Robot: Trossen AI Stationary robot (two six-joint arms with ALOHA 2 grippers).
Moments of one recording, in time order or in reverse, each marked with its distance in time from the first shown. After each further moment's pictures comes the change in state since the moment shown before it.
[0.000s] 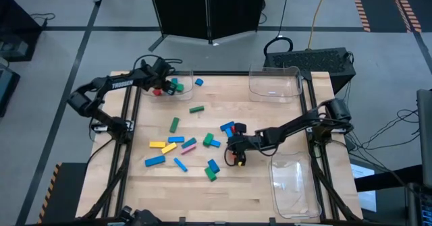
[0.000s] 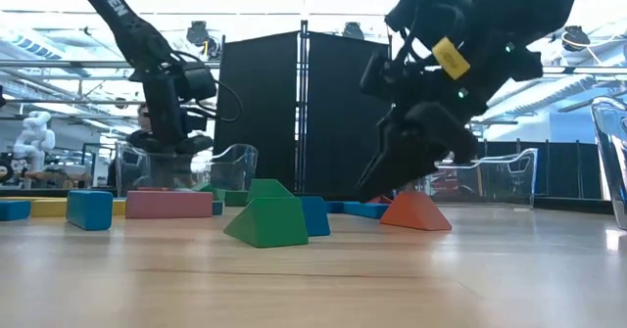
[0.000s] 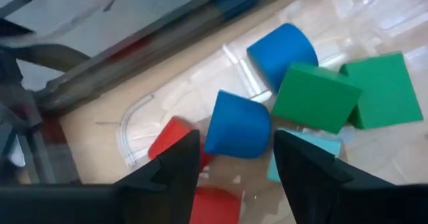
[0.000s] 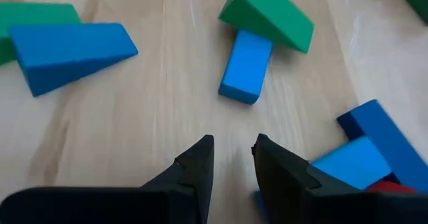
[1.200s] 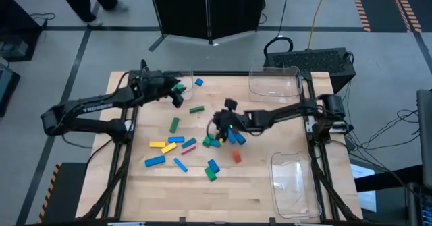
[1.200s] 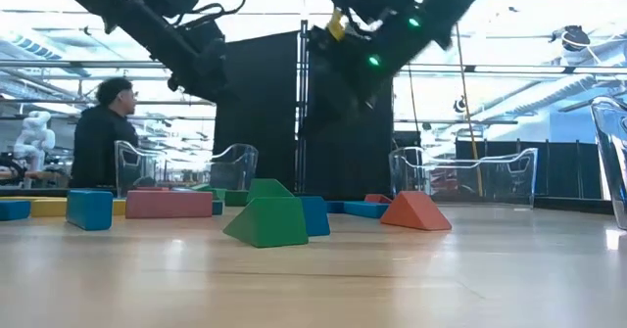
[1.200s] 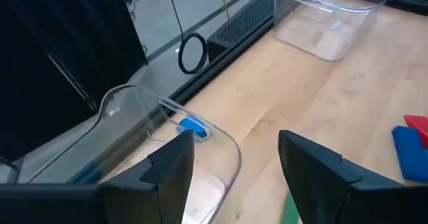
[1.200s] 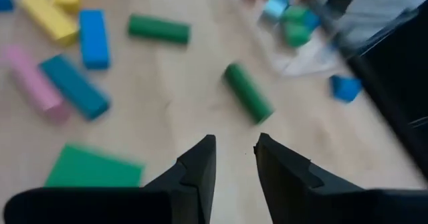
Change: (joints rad) left arm -0.425 -0.455 -0.129 0.279 0.050 0.078; right arm -0.197 0.027 0.327 -0.158 0.152 -0.119
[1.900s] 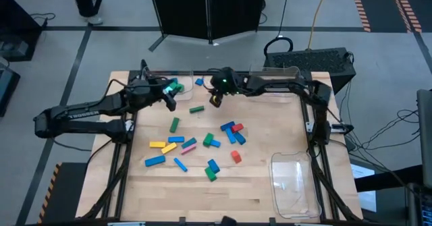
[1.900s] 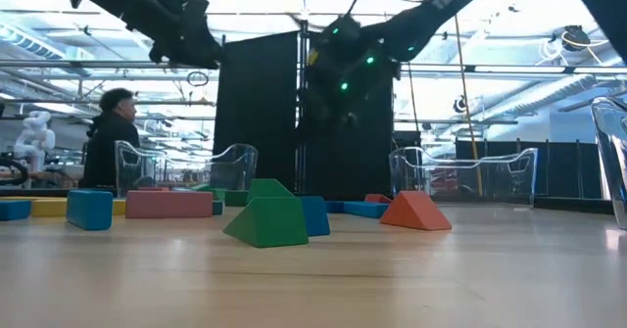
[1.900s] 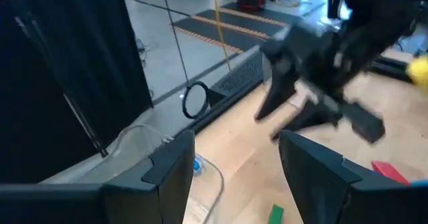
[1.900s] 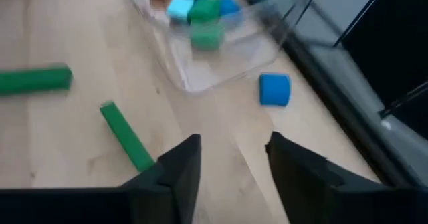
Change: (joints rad) left arm -0.158 -0.208 -0.031 0.013 -0.195 -0.052; right arm -0.384 0.161 0.259 -0.104 -0.351 0.001
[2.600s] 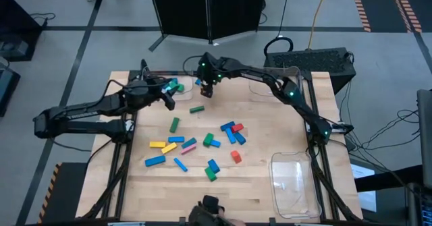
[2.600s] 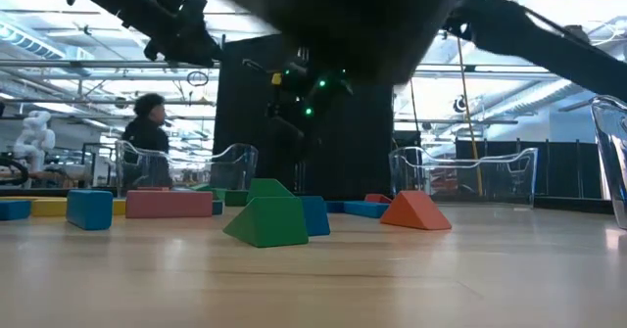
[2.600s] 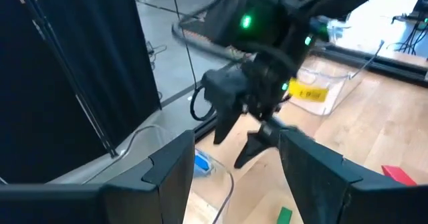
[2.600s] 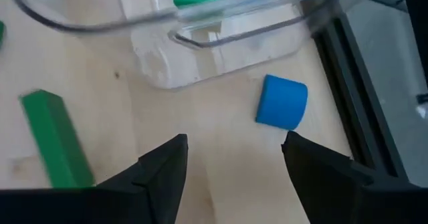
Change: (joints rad) left arm -0.008 -0.026 0.000 -0.015 -0.038 0.004; right arm -0.108 0.482 0.797 -0.607 -0.179 -0.238
